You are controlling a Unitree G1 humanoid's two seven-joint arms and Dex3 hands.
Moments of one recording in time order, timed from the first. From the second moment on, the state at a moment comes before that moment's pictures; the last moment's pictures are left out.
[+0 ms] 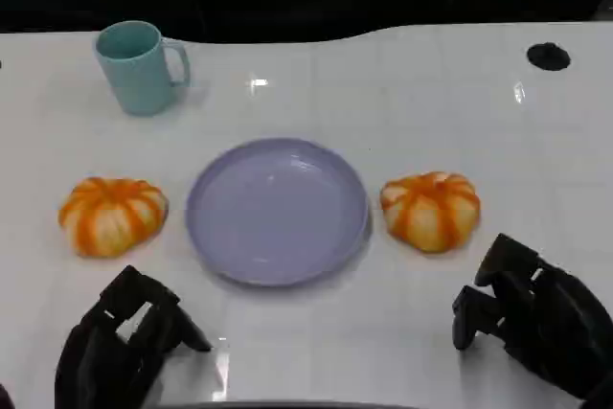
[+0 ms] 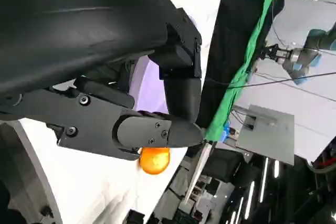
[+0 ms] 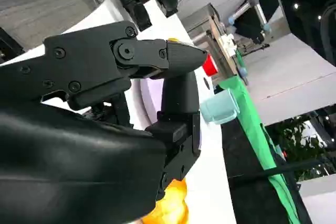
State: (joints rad) left arm -0.07 -0.06 0.29 0.69 -0.49 -0.39 -0.74; right arm -0.10 -0.04 -0.15 0.46 0.45 -0.03 0.79
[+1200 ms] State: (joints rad) left arm -0.07 -0.07 0.29 0.69 -0.48 -0.39 -0.74; right arm -0.10 -0.07 -0.11 0.43 0.34 -0.21 0.76
